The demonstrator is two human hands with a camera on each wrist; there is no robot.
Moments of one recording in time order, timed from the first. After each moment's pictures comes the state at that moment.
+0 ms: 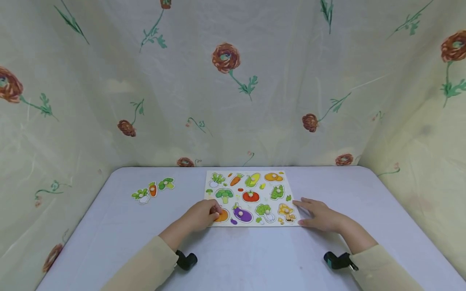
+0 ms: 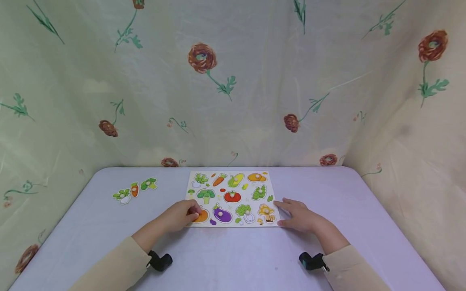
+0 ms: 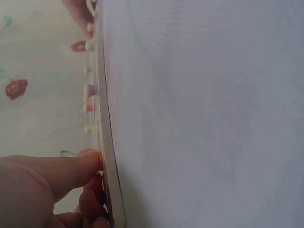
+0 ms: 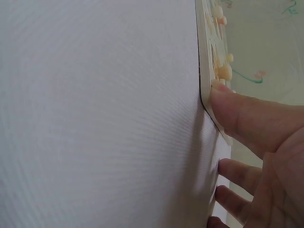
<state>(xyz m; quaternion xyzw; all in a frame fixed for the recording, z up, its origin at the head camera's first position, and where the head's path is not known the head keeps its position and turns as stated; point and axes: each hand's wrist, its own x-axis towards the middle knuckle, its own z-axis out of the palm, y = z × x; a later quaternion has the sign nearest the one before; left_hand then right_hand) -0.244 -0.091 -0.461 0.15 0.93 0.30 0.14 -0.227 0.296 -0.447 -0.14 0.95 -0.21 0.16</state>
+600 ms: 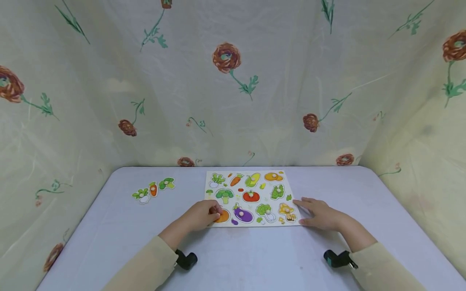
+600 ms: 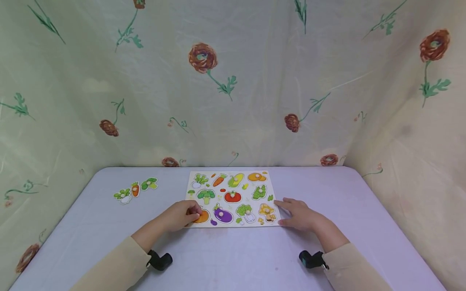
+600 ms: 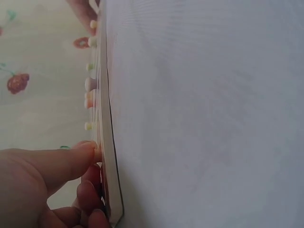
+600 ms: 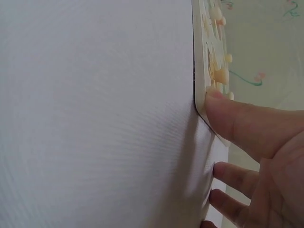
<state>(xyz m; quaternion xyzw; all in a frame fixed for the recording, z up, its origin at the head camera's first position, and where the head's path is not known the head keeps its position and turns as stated) -0.243 -0.093 -0.460 0.15 0.92 0.33 0.14 -0.229 0.294 -0.443 -0.14 0.96 -0.20 0.16</state>
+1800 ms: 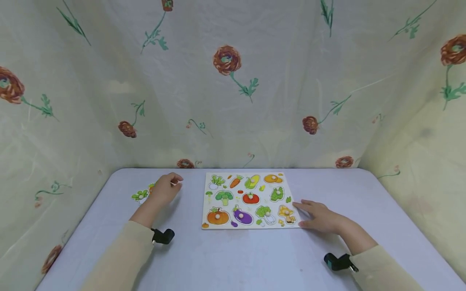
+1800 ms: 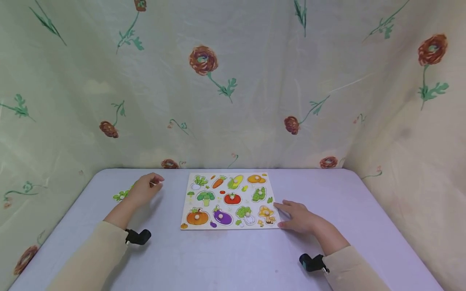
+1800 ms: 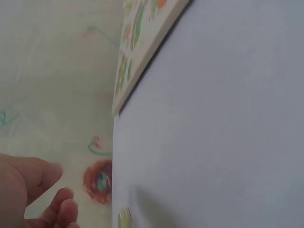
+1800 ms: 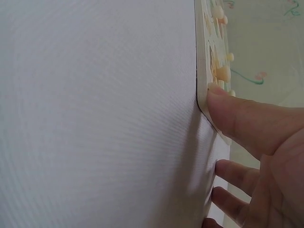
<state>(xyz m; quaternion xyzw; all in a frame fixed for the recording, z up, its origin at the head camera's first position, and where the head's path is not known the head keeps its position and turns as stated) -0.297 -0.187 -0.436 0.03 0.93 0.37 0.00 -0.229 0.294 -0.442 -0.13 0.95 -0.21 0.17</state>
